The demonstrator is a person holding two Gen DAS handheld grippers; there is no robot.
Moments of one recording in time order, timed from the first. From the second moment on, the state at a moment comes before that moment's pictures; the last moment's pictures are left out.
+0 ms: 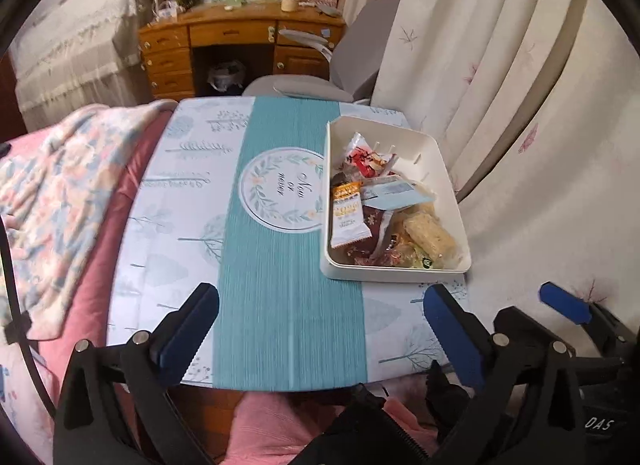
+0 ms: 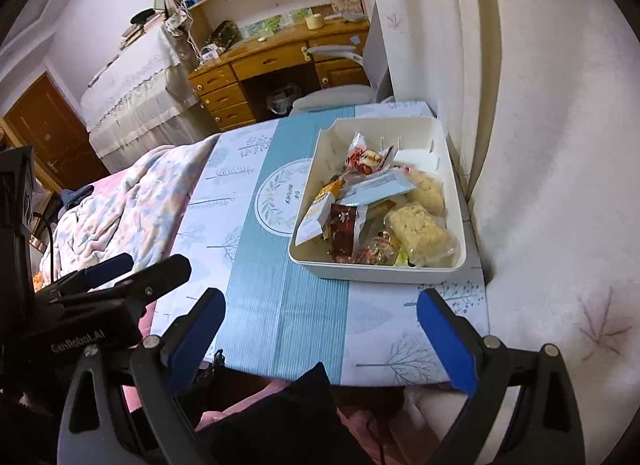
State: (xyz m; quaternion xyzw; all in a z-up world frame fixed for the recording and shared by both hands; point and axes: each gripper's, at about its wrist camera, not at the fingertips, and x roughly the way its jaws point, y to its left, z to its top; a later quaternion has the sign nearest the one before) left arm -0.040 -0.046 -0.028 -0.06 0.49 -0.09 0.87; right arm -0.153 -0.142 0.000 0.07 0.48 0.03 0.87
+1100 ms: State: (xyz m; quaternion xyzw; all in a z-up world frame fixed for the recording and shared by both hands) left arm -0.056 -0.067 -0.022 -0.03 0.47 0.00 0.88; right arm -0.151 -0.159 -0.009 0.07 0.47 0.06 0.88
